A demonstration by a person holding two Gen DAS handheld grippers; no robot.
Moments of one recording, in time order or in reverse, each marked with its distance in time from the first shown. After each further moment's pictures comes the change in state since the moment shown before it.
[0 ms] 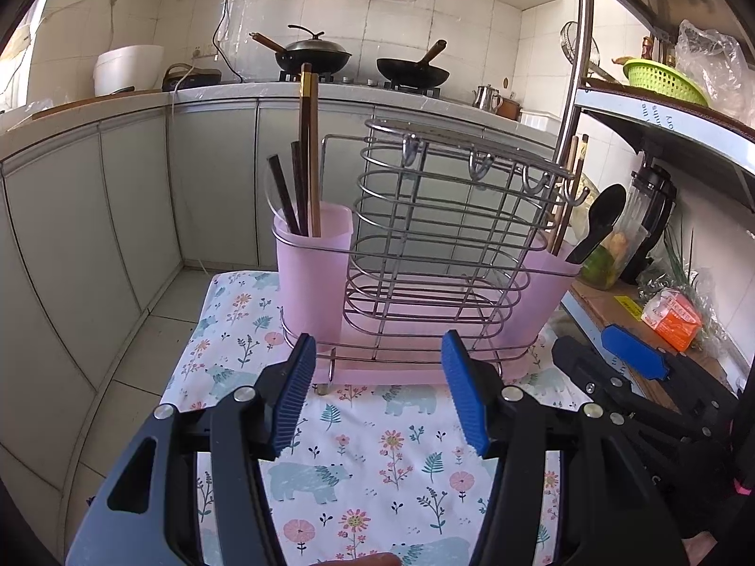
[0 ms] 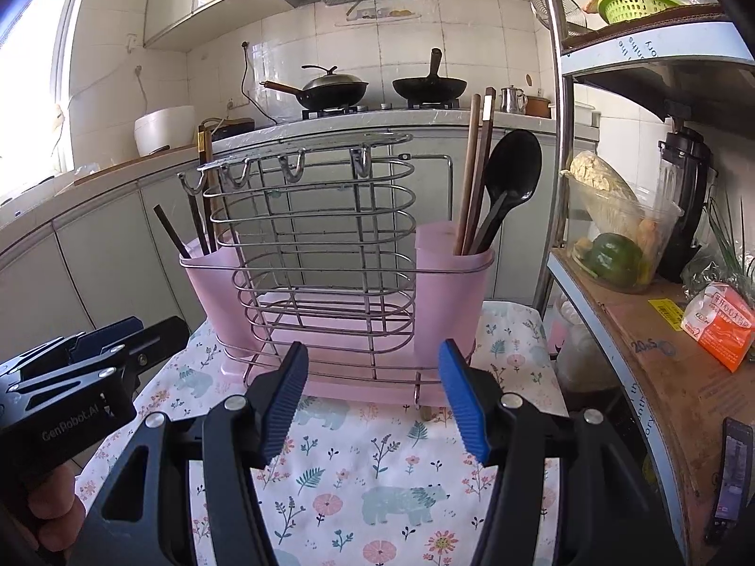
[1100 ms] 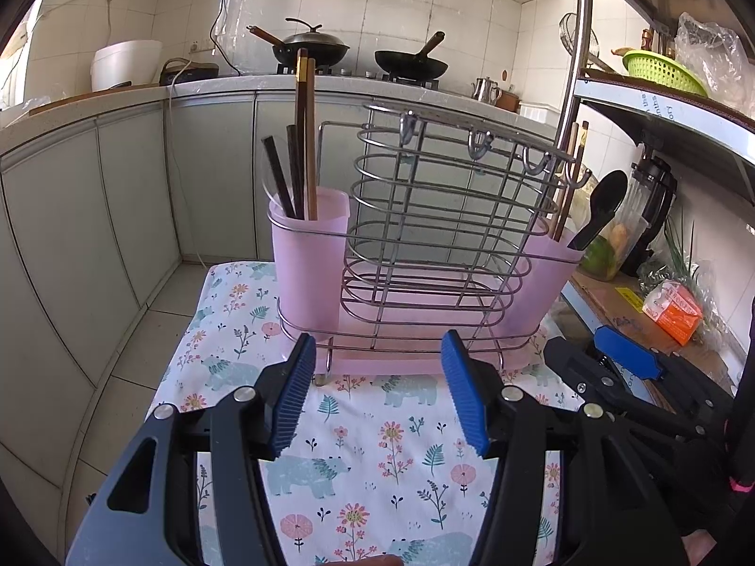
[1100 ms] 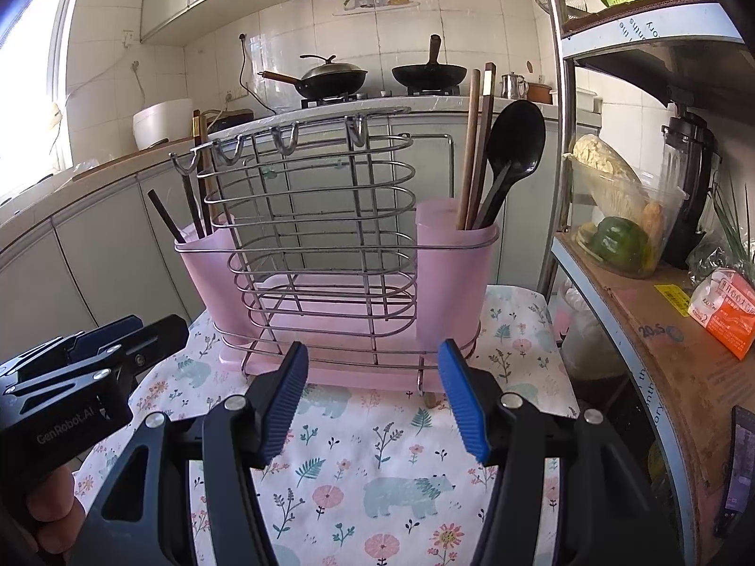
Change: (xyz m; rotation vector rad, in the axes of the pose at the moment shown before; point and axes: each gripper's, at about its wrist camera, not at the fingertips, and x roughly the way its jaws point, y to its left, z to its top) left arm 0.005 -0.001 -0.006 0.003 0.015 -0.002; right arm 0.011 -0.002 -0.010 0.015 0.029 0.008
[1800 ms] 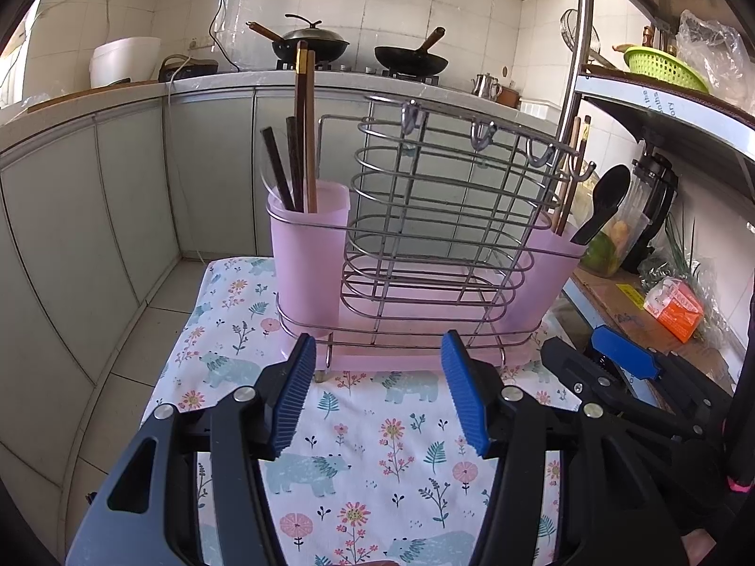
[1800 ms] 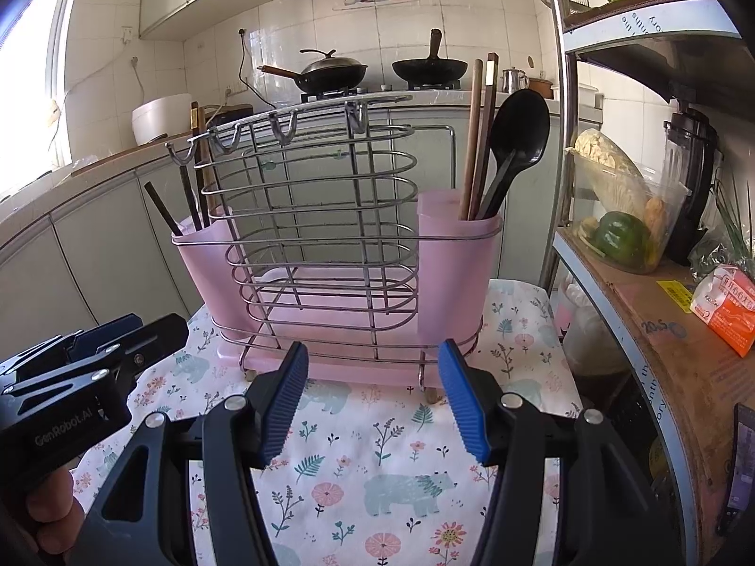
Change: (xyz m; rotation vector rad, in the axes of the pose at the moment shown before) left arm 0.005 0.001 -0.005 0.001 0.014 -0.002; right arm 0.005 0.000 -0.003 0.000 0.017 0.001
